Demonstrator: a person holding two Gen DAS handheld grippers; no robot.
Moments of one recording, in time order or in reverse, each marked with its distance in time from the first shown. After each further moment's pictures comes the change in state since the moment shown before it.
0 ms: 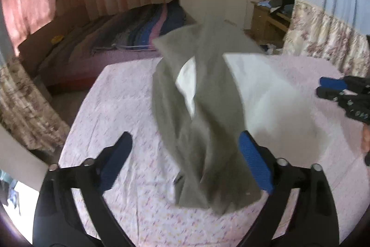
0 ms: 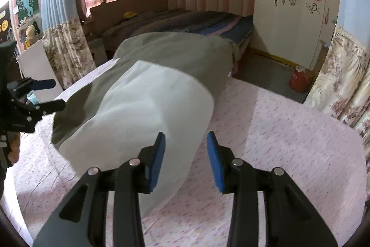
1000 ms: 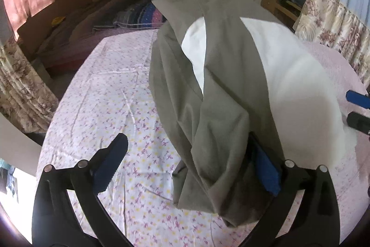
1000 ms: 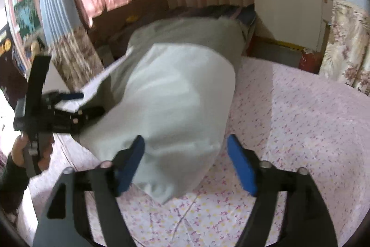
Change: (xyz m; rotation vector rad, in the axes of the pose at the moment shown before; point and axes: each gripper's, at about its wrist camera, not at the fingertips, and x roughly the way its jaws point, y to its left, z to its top) left arm 0.043 0.004 -0.033 -0.051 0.106 0.042; right arm 0.000 0.017 -0.039 0.122 -0.016 0.089
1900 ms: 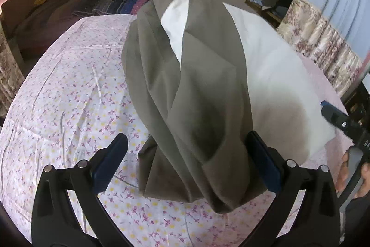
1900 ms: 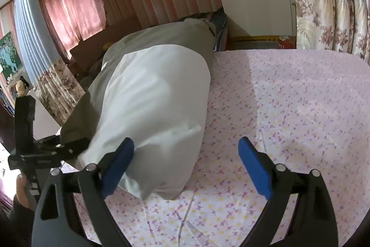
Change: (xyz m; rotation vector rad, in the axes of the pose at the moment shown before) left arm 0.021 0.005 -0.034 -0.081 -0.007 -0.235; right arm 0.015 -0.020 -0.039 0.209 -0.092 -0.072
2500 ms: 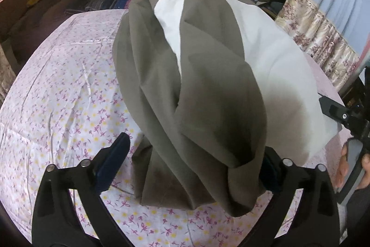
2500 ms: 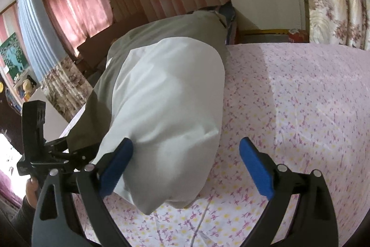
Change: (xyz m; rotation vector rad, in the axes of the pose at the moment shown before) left arm 0.016 0.002 -0.001 0.018 0.026 -0.044; right arm 0.022 0.004 0.009 -0.007 0.050 0.067
